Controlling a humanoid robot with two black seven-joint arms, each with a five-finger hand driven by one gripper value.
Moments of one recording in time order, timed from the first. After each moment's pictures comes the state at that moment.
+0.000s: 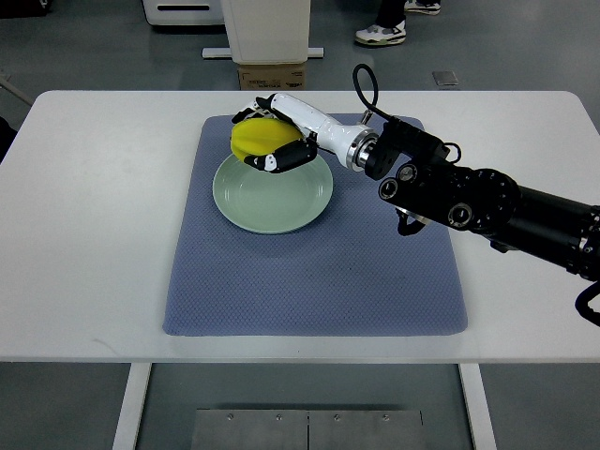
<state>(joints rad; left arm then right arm) -0.03 0.00 -0.10 -0.14 0.21 -0.03 0.01 1.27 0.00 -0.06 0.74 -0.67 -0.13 0.32</state>
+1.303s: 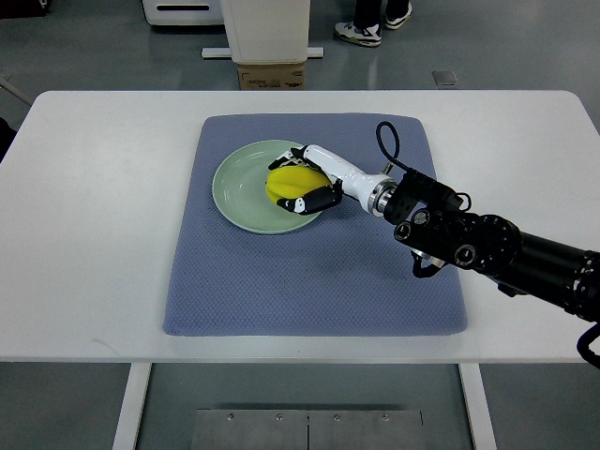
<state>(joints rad) -0.03 0.00 -0.10 -0.14 0.21 -0.03 0.01 1.11 0.00 -0.07 0.68 -0.68 -0.13 0.32</state>
